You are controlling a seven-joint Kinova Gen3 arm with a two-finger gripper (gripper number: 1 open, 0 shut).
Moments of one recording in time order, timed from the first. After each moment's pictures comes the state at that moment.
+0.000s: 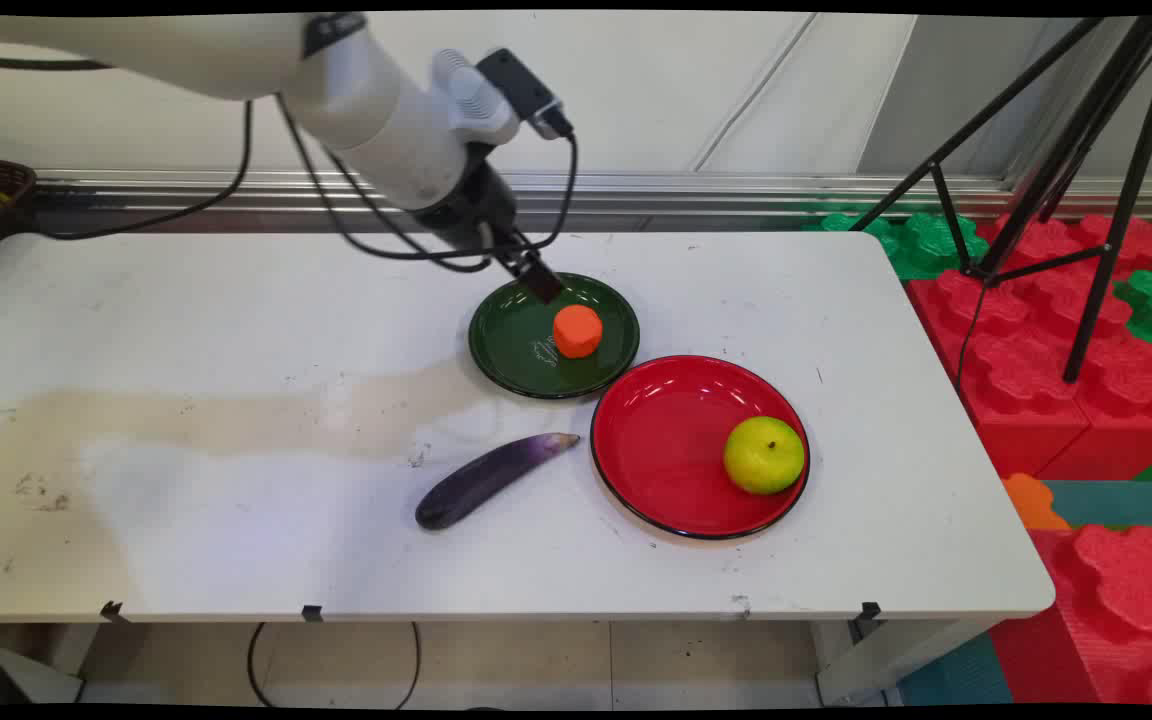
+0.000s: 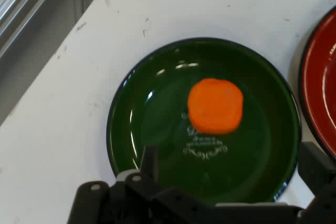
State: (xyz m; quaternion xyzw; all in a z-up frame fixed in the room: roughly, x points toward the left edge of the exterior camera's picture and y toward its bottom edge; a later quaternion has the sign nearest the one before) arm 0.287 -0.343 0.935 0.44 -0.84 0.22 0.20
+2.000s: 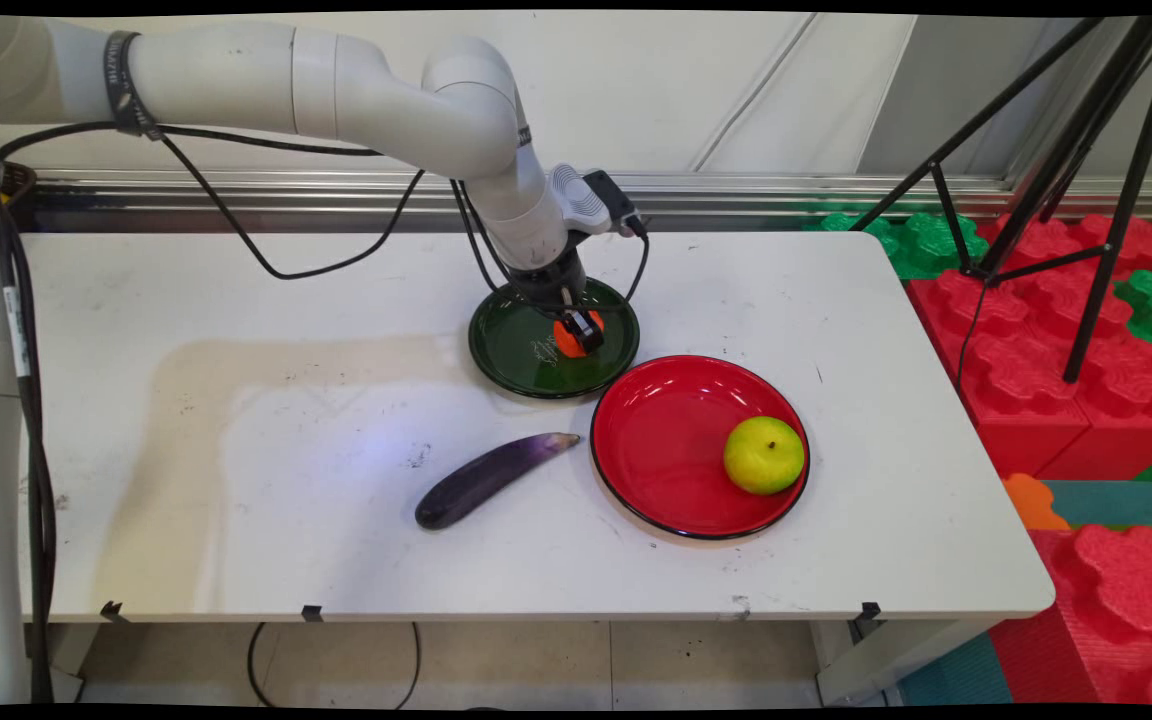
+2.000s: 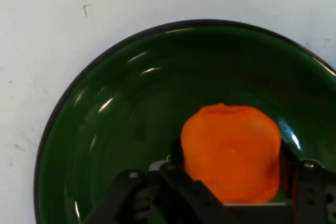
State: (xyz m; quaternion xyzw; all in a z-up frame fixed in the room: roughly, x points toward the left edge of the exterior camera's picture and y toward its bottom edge) arm 0.258 -0.463 0.806 0.43 -0.88 0.15 0.13
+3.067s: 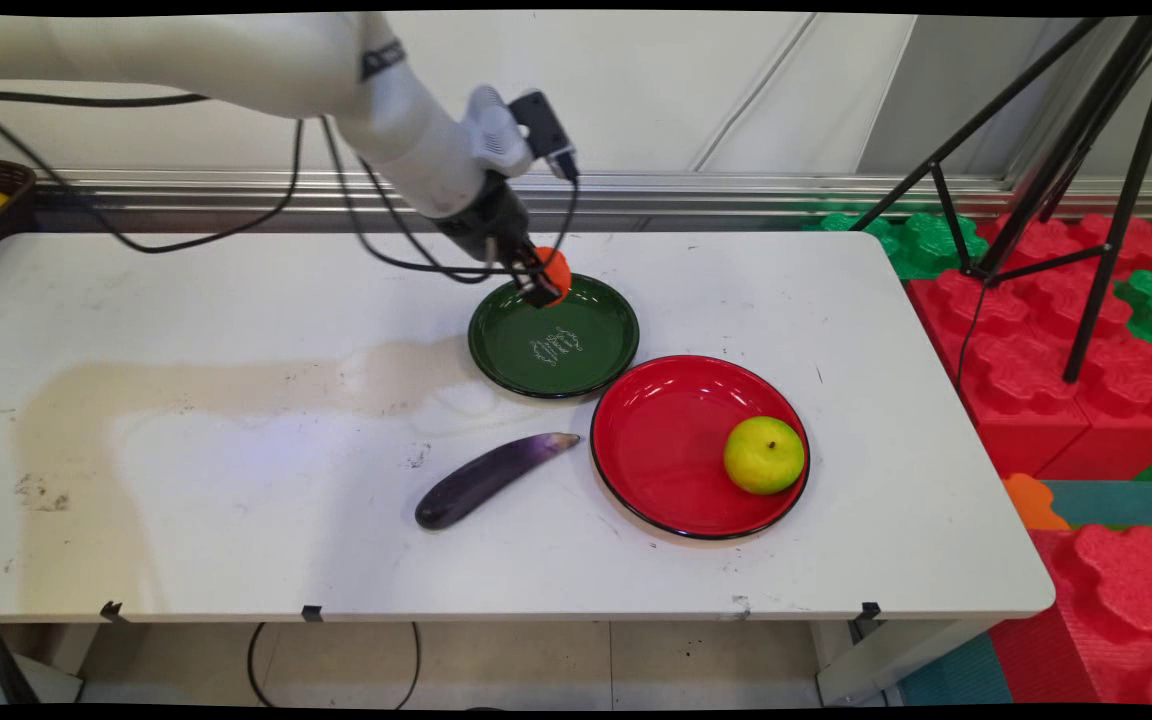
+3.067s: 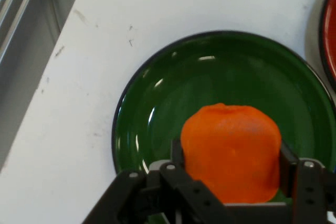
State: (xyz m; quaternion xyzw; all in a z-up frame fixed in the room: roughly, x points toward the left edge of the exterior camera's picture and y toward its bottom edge) arm 0.310 -0.386 0.896 0.35 -0.89 0.22 0.18
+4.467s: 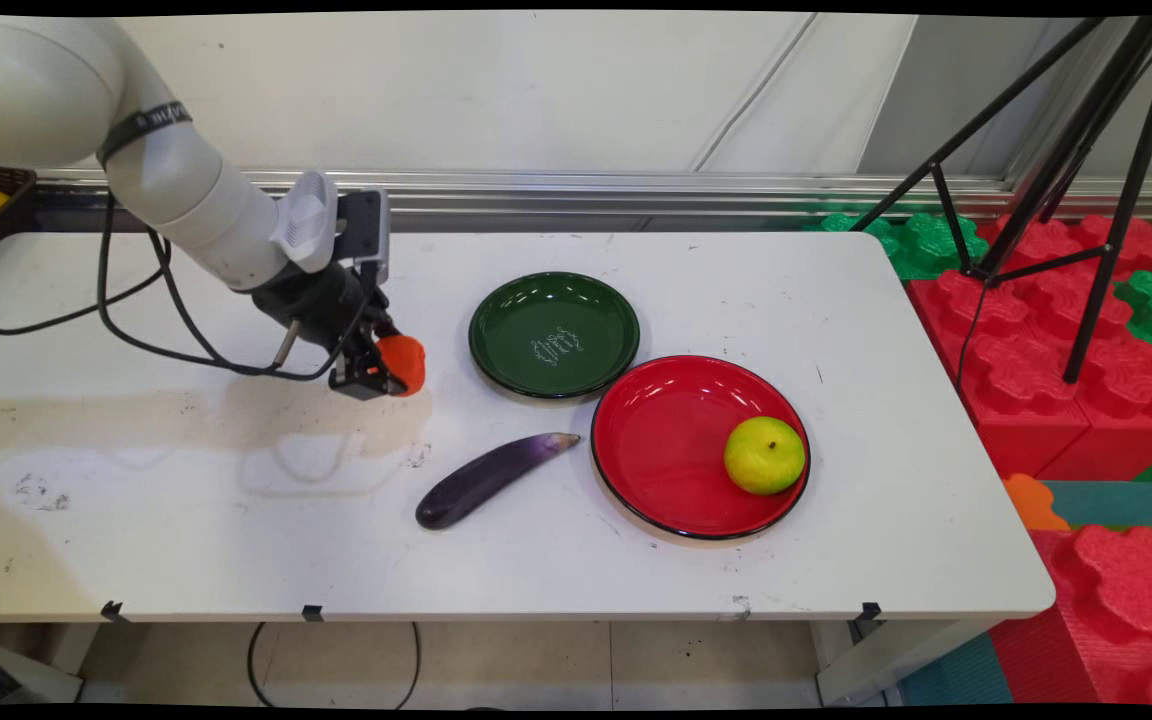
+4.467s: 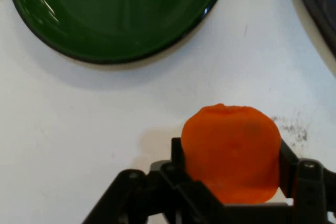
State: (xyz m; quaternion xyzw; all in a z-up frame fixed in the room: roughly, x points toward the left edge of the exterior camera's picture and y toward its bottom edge) arm 0.420 -0.283 0.870 0.24 -0.95 0.14 0.13
